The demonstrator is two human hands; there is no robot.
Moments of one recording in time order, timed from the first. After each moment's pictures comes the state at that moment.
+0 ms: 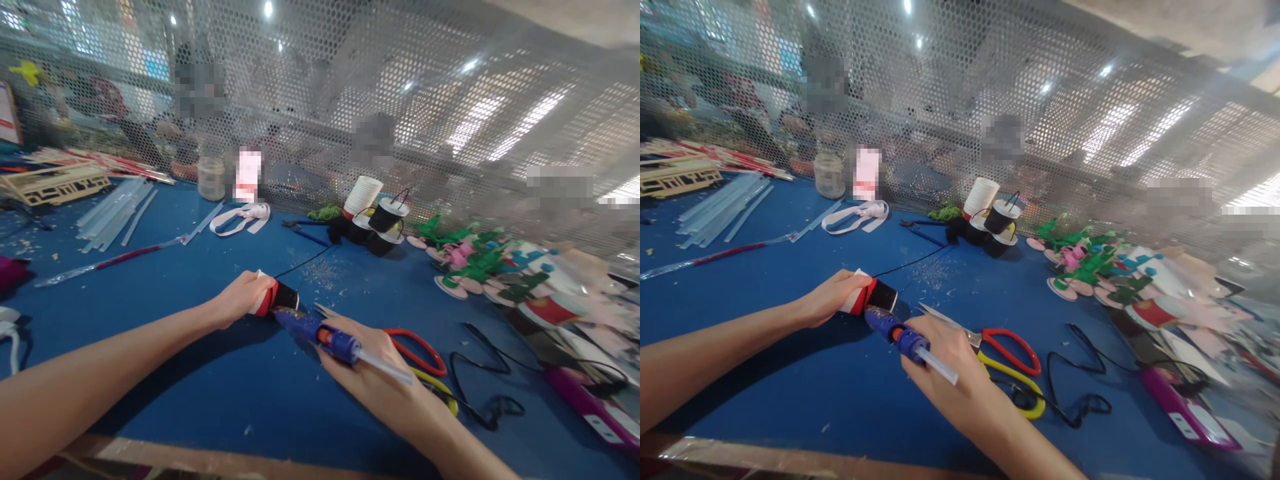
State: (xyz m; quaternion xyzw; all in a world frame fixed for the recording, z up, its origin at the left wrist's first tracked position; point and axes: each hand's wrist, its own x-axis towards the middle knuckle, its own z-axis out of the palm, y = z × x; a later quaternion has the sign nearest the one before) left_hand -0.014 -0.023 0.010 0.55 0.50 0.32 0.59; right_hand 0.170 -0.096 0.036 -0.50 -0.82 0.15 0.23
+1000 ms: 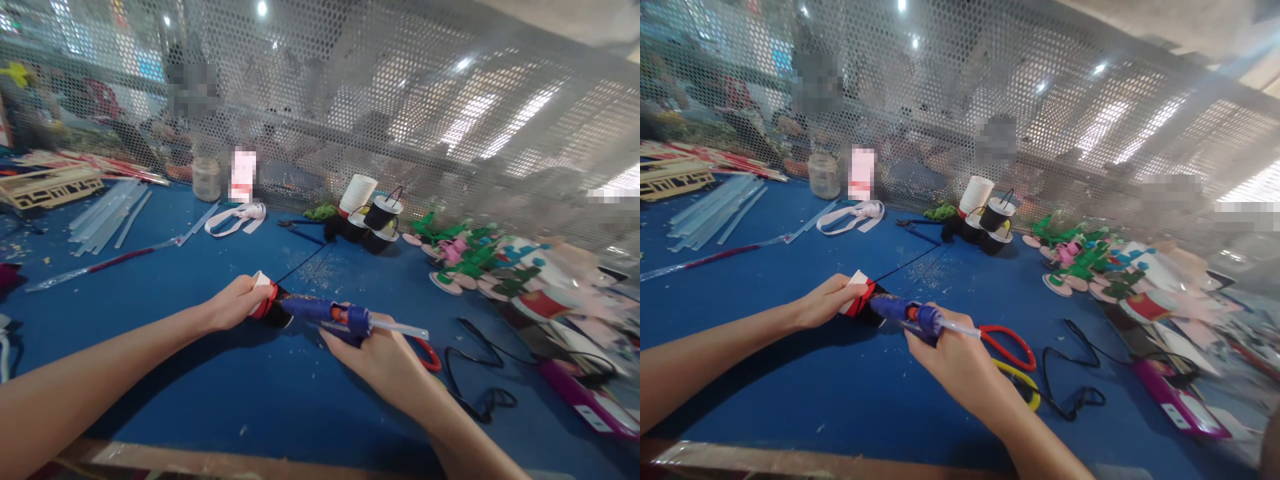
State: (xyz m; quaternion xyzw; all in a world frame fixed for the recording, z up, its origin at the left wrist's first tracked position) left_hand -0.021 -0.024 0.009 0.69 0.45 0.25 0.51; right_hand 0.175 -0.086 0.039 -0.53 -0.79 0.14 0.27
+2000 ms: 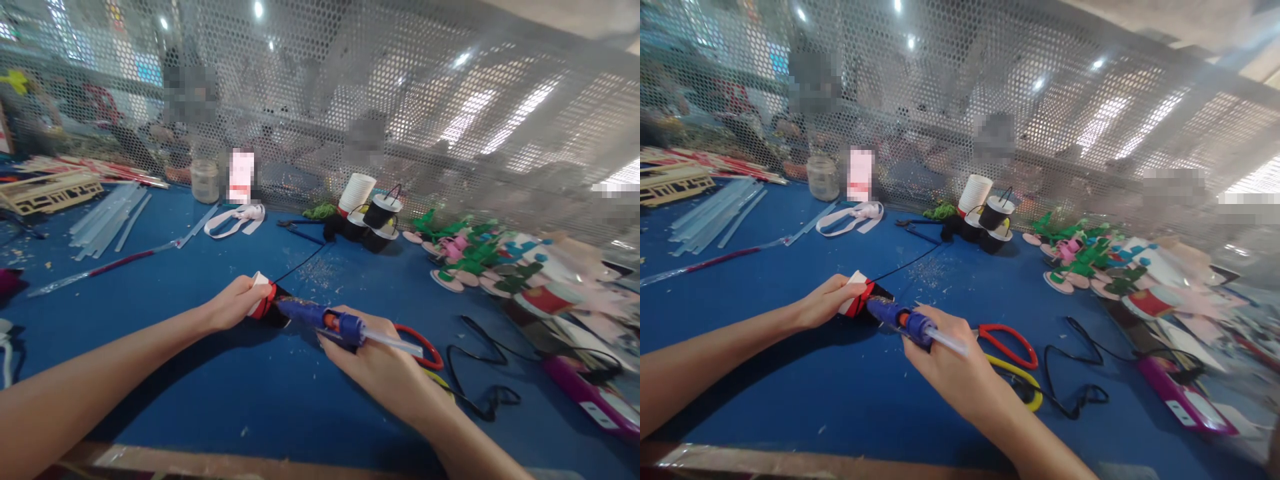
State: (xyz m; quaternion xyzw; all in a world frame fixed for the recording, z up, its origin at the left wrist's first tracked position) left_hand -0.022 -0.023 0.009 0.68 0.44 0.26 0.53; right_hand 0.171 -0.094 0.042 -0.52 -0.80 0.15 0.26
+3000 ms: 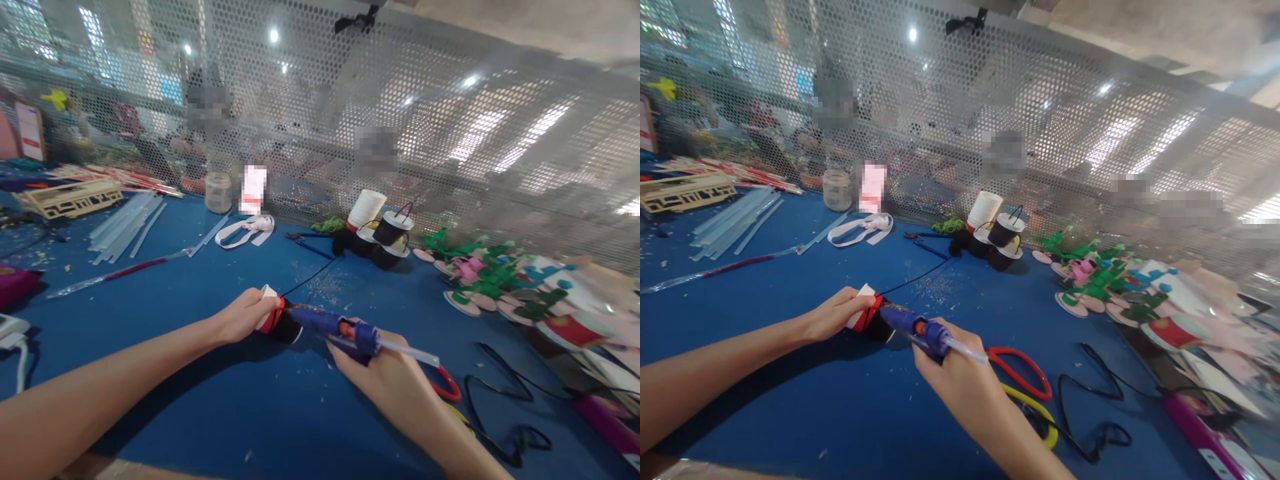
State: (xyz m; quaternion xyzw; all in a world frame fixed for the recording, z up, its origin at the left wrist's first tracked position) left_hand -0.021 -0.025 0.011 0.66 0.45 0.28 0.54; right_hand 0.169 -0.083 0.037 -0.55 -0.77 0.16 0.29
